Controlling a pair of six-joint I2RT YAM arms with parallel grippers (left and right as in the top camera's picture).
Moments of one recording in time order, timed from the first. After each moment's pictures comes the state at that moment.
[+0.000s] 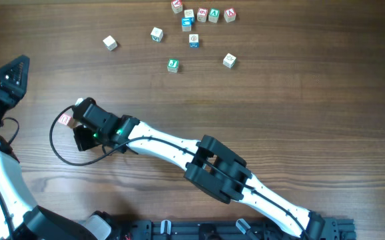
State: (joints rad) left arm 0.83 1.37 0.94 0.25 1.20 -0.65; right arm 1.11 2.60 2.14 -0.25 -0.28 0.74
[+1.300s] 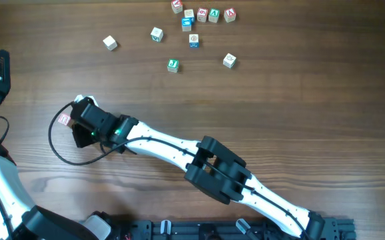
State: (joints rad) left arm 0.87 1.37 0.94 0.40 1.12 -0.81; right arm 1.11 2.60 2.17 -0.27 -0.17 0.73
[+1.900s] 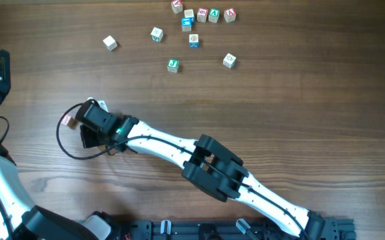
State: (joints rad) left arm 0.87 1.37 0.94 0.40 1.12 -0.81; right arm 1.10 2.65 2.19 -0.34 -0.17 0.85
